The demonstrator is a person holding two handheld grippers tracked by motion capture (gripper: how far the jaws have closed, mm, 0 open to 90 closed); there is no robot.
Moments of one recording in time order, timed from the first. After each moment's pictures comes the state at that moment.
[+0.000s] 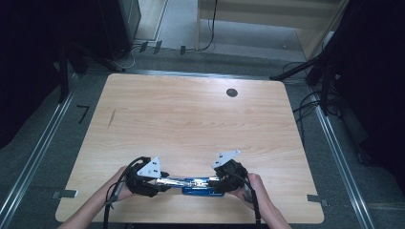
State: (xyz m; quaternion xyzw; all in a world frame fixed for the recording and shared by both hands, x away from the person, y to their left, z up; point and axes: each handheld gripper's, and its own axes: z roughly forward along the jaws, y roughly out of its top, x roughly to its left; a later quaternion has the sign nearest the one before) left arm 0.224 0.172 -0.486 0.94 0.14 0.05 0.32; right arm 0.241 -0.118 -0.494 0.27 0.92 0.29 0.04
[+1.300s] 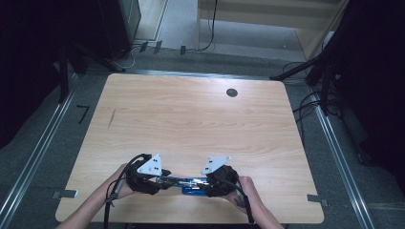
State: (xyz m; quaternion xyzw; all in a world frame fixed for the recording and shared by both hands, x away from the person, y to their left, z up) left arm 0.226 0.167 -0.471 0.93 0.14 0.05 0.33; right arm 0.223 -0.090 -0.483 0.22 0.92 0.33 0.07
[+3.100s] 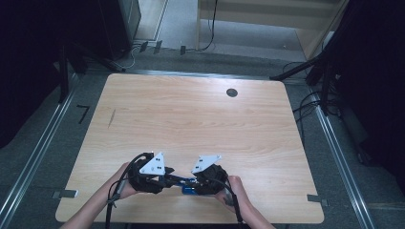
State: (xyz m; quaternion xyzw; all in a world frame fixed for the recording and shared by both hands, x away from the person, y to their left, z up) left arm 0.220 0.157 -0.456 0.93 0.14 0.07 0.33; right arm 0.229 -0.067 -0.493 0.22 0.91 0.35 0.05
